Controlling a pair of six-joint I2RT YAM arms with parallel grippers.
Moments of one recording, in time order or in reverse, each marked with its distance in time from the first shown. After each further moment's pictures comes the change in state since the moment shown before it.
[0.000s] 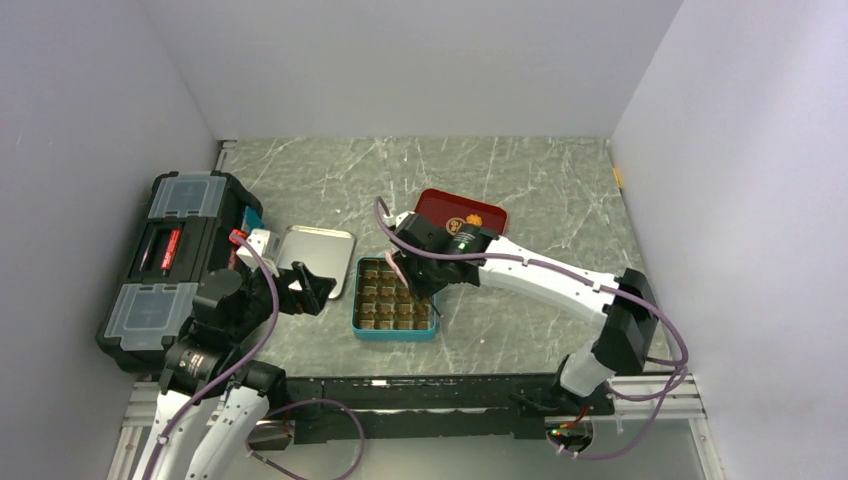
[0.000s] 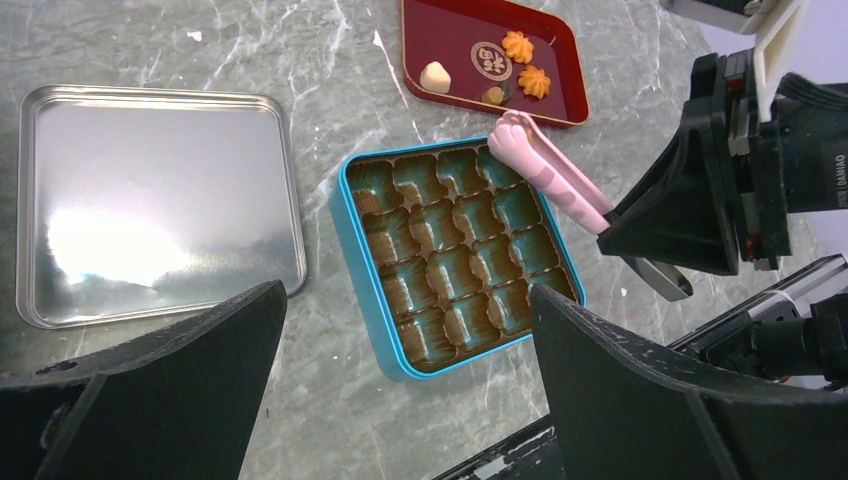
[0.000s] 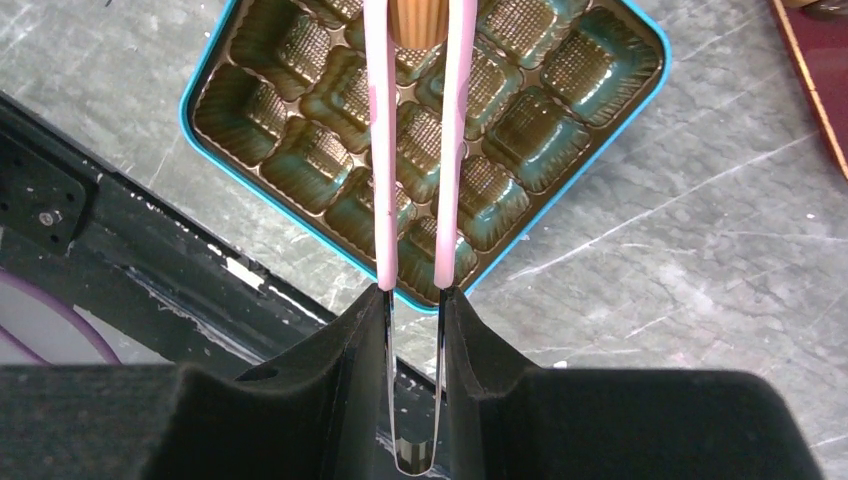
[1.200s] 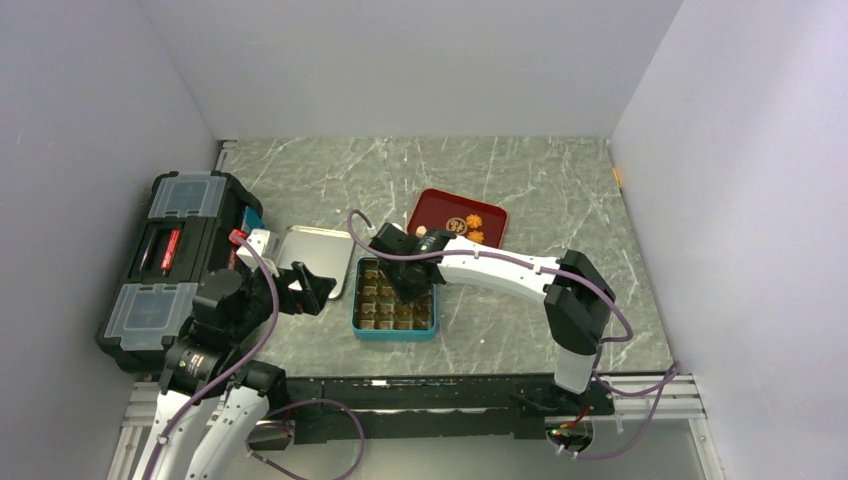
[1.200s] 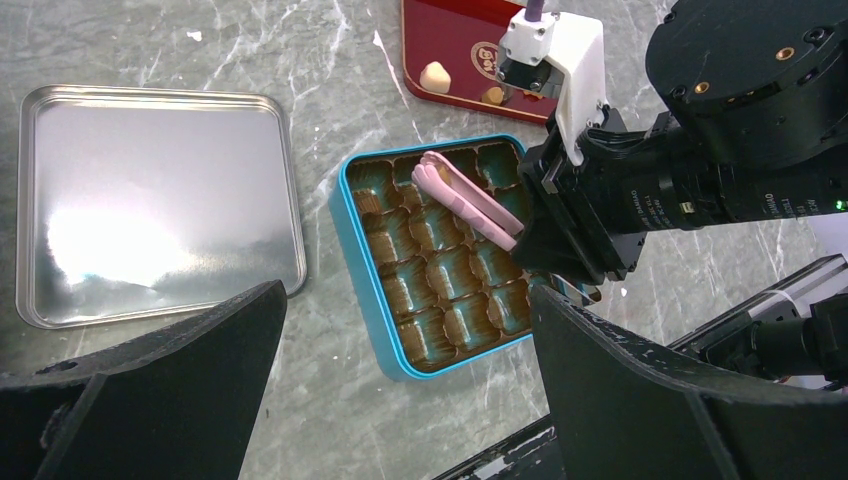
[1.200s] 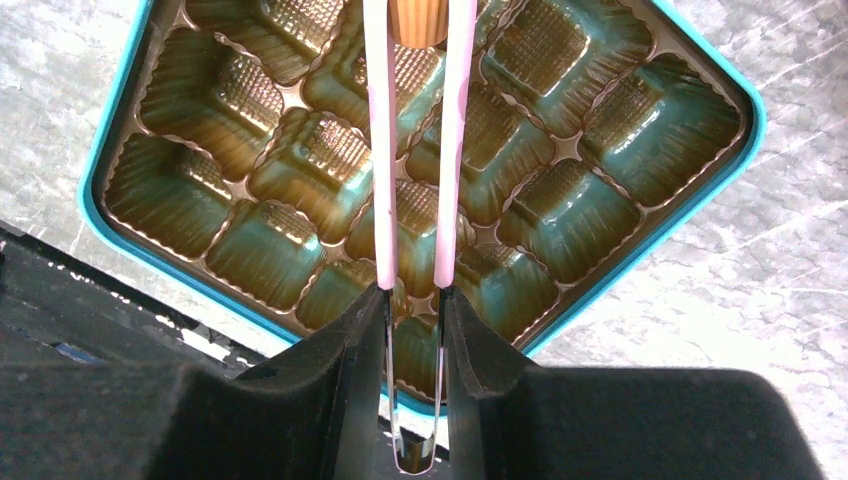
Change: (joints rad) left arm 0.000 0.000 0.000 0.000 0.000 0.000; right arm 0.016 0.237 0.038 0.073 0.017 0.012
